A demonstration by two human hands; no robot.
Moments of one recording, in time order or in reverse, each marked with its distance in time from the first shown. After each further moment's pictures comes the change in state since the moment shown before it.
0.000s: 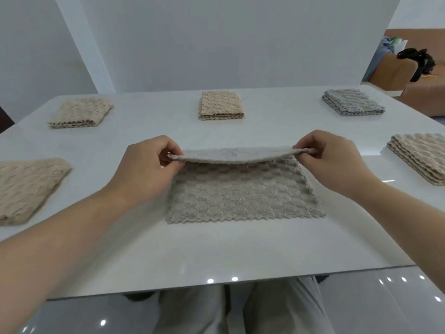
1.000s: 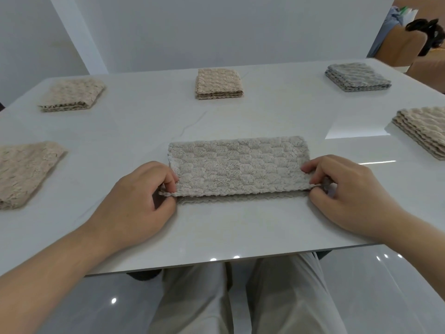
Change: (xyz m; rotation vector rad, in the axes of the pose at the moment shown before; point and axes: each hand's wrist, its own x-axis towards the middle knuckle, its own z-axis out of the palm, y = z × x) left_hand -0.081 -0.007 0.000 0.115 -0.144 0.189; right_hand -0.089 0.012 0.002 -0.119 -0.097 -0.243
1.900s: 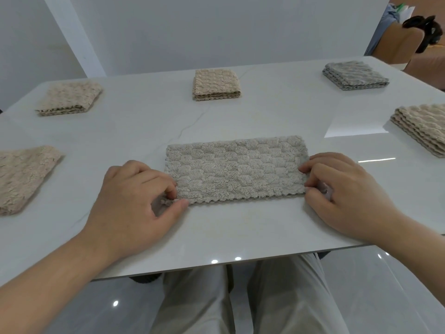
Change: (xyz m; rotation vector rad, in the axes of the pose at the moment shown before) left_hand 0.000 0.002 -0.001 0.345 0.043 0.080; right_hand -0.001 -0.007 0.001 -0.193 0.012 -0.050
